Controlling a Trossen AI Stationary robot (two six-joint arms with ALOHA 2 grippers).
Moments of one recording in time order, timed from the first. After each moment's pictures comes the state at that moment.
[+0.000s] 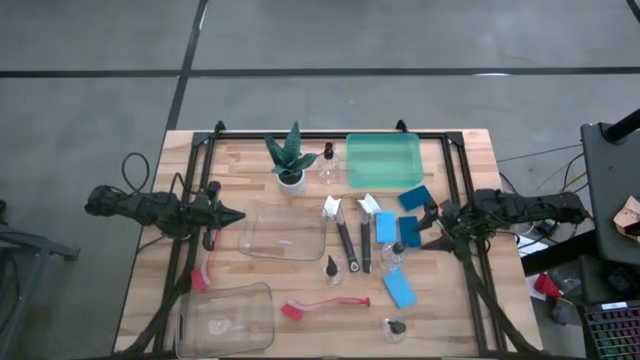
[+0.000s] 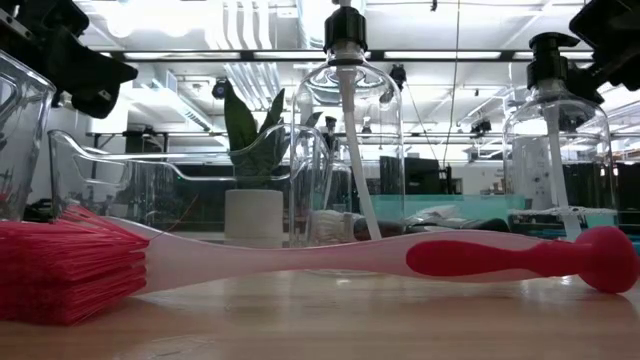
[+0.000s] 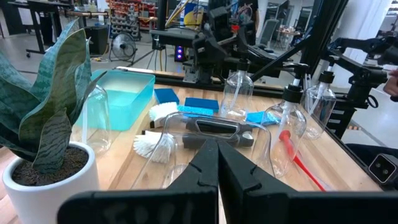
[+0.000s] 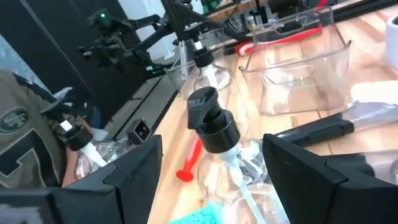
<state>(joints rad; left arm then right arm) -0.26 0.03 0.19 -0.29 -0.30 -0.15 0.13 0.12 0.17 -0.23 -0.26 0.41</state>
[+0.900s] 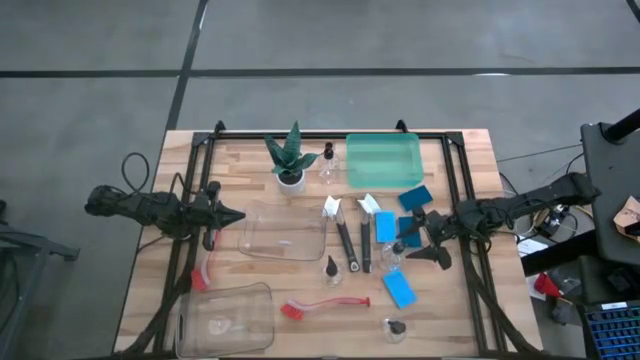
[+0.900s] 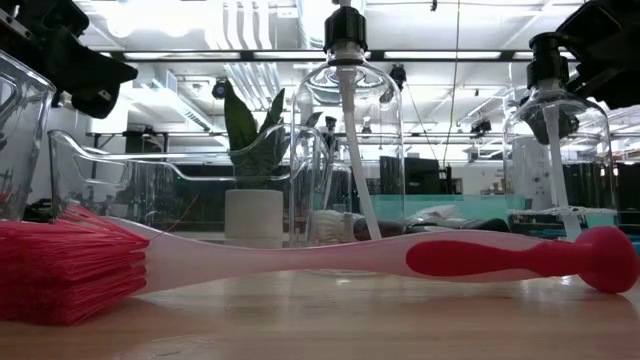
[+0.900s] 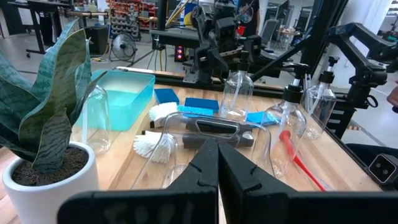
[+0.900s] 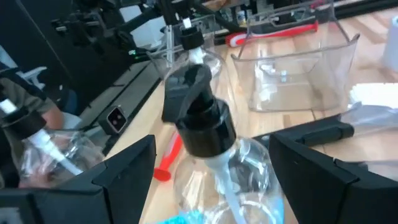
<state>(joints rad) -0.26 0.04 0.19 -0.29 -0.30 -0.15 0.26 0.46 0.10 0.15 -0.09 0.33</state>
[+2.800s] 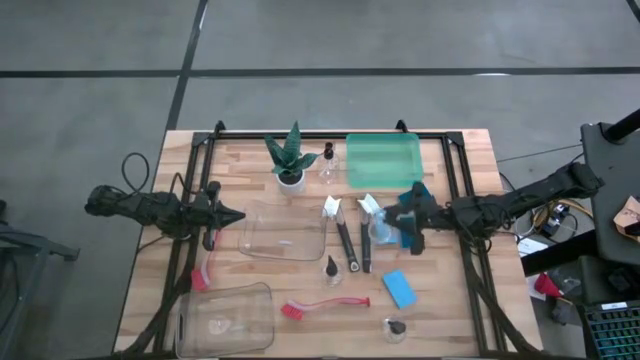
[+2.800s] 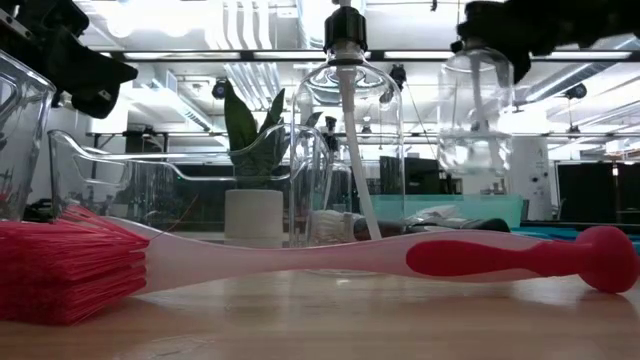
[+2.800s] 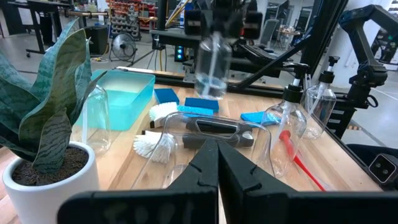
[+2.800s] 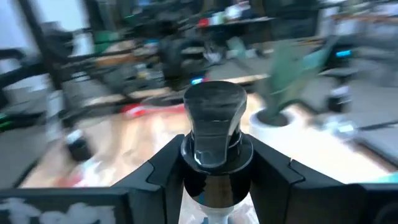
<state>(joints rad) -0.26 0.04 0.19 -0.29 -0.30 -0.15 0.28 0.76 0.37 0.29 0.45 0.17</state>
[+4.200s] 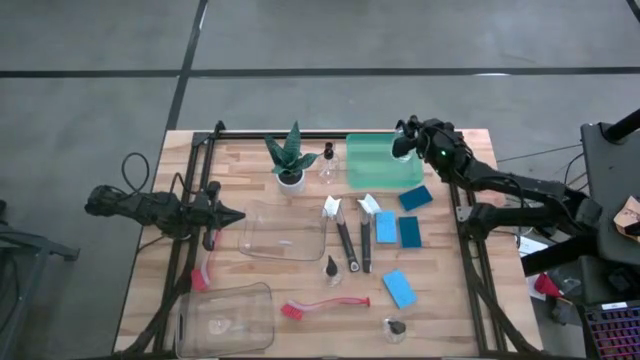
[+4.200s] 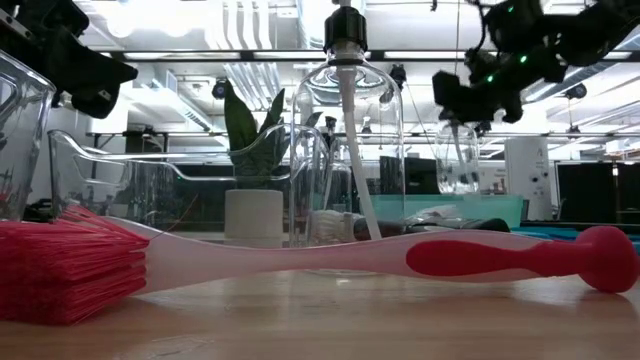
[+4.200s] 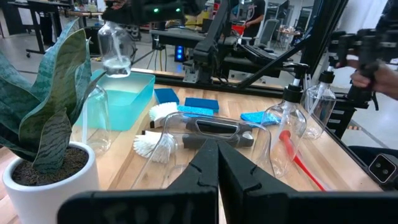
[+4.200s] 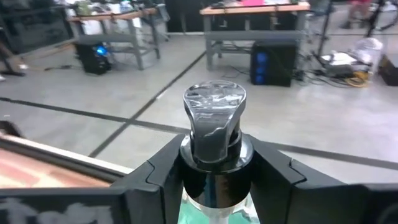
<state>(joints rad) -0.26 0.04 0.19 -0.29 -0.30 -0.15 -0.62 1.03 0.51 0.31 0.54 0.24</state>
